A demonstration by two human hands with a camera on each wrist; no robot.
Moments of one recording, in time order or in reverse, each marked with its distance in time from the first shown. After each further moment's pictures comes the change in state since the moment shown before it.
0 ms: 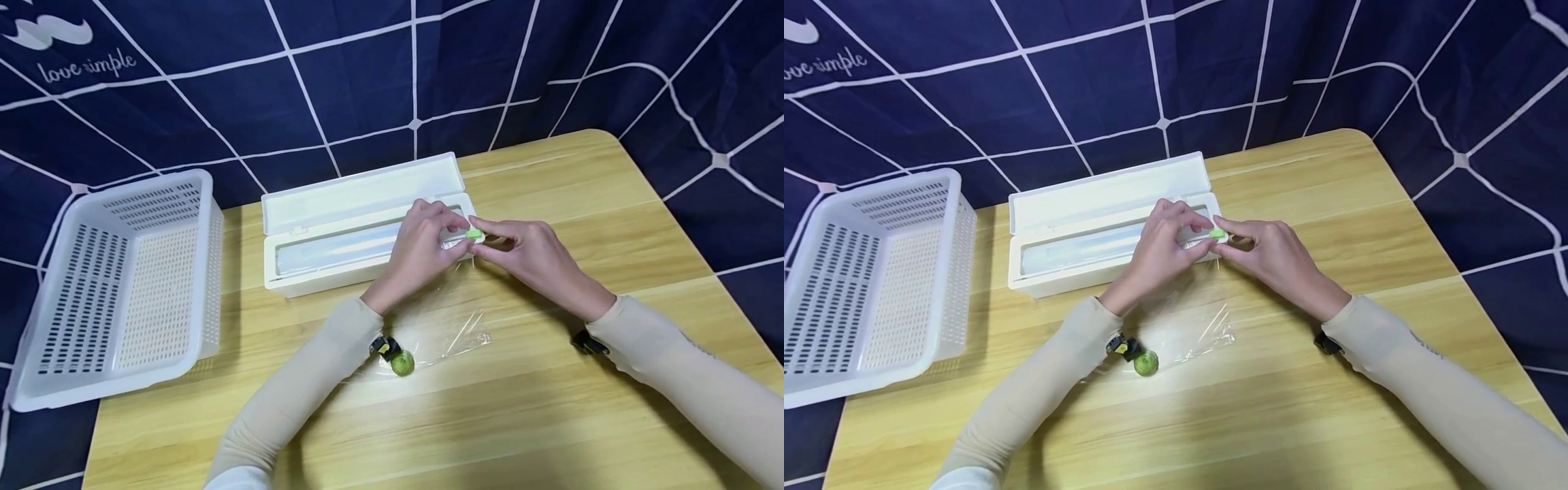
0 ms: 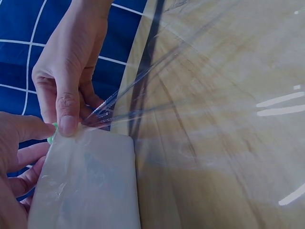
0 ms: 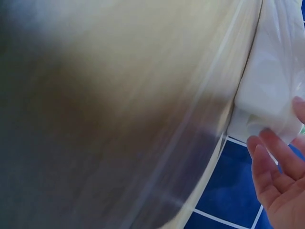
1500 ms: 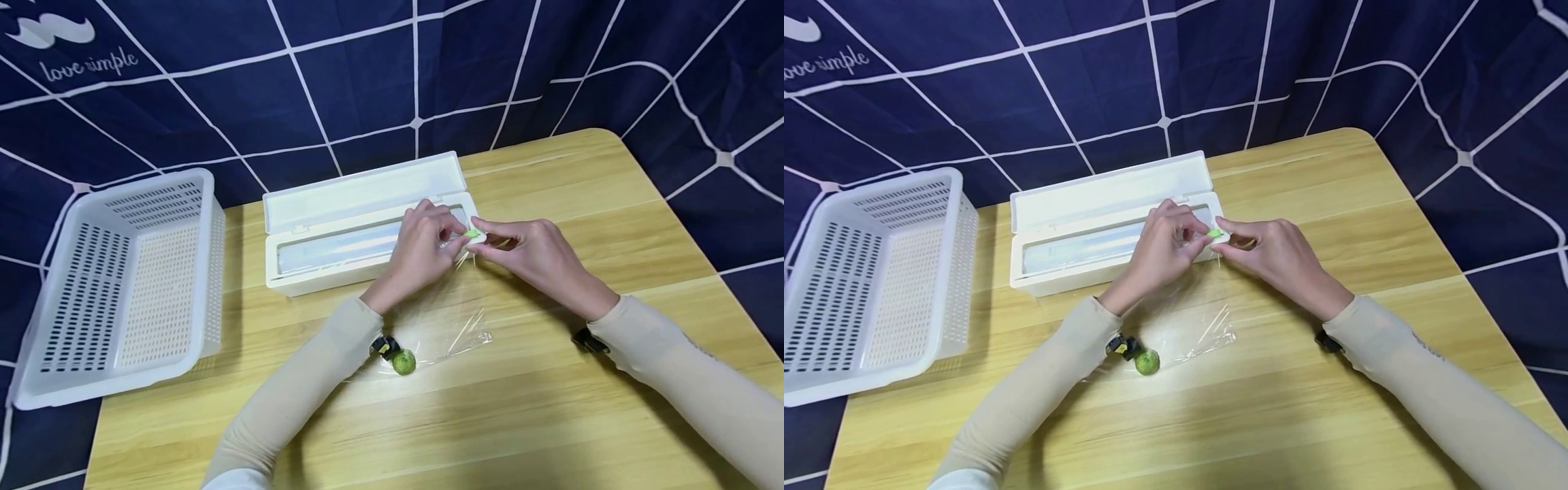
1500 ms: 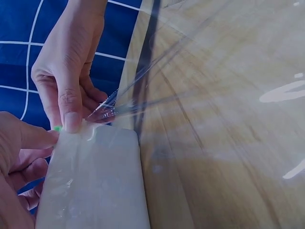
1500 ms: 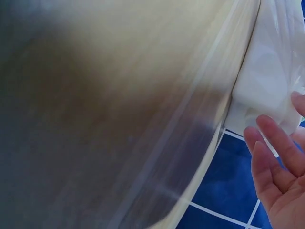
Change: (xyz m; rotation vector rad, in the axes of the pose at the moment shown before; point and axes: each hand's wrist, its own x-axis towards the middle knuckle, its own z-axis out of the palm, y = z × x) left_hand -0.002 0.004 -0.004 -0.041 -0.006 -0.042; right_hand 0.000 -0.001 0.000 -0.015 0.008 -0.004
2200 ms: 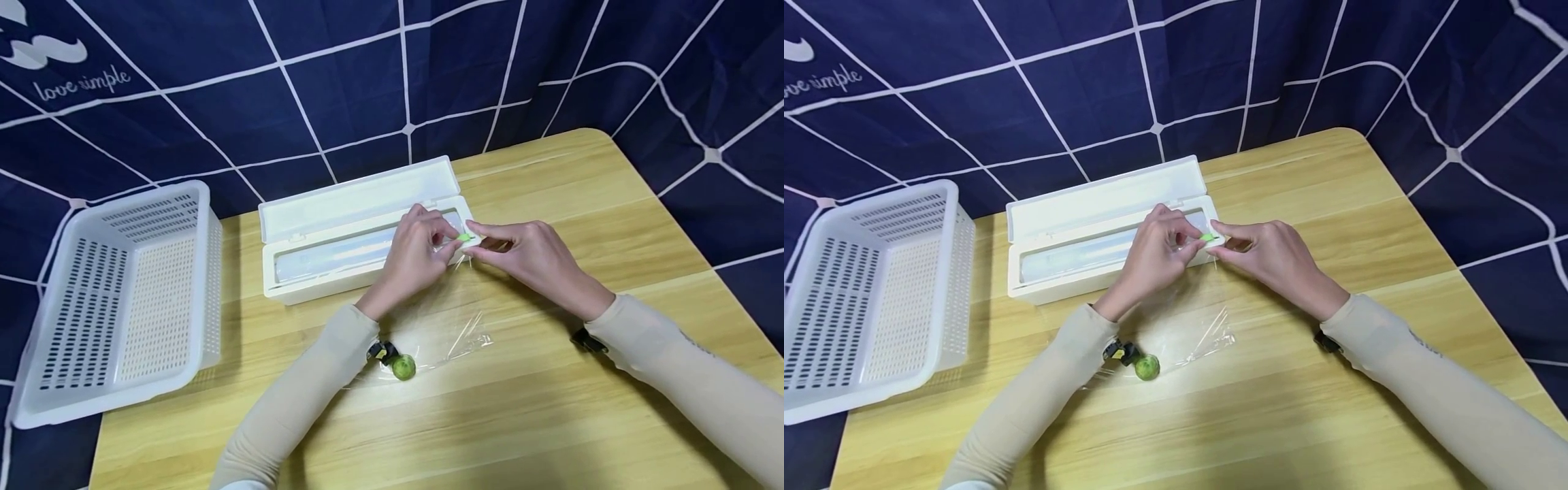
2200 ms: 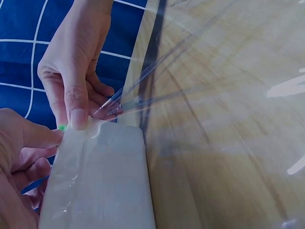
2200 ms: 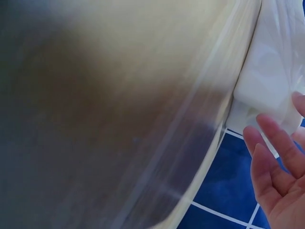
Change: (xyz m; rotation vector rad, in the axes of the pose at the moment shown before) left_hand -0.002 0.001 -0.001 -0.051 -0.010 -0.004; right_hand -0.004 0.002 -0.002 -0.042 0.014 0.003
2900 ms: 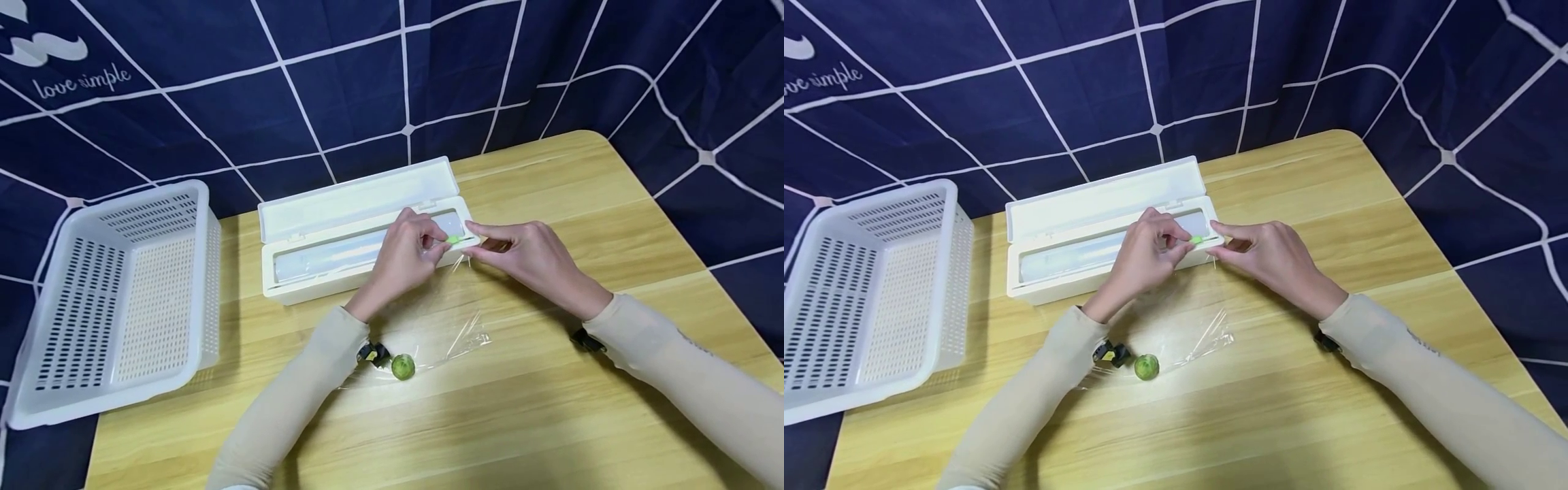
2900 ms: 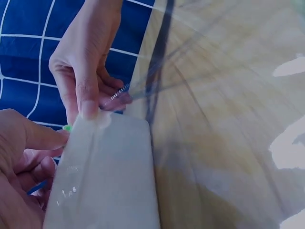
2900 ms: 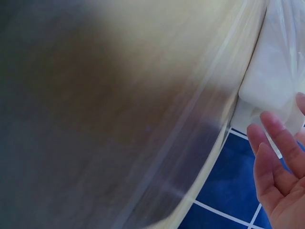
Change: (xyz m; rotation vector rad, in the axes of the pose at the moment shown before) left_hand -0.007 -0.007 -0.010 -0.059 0.006 -0.036; right_hand -0.001 -0.001 -0.002 0.011 -0.009 -0.003
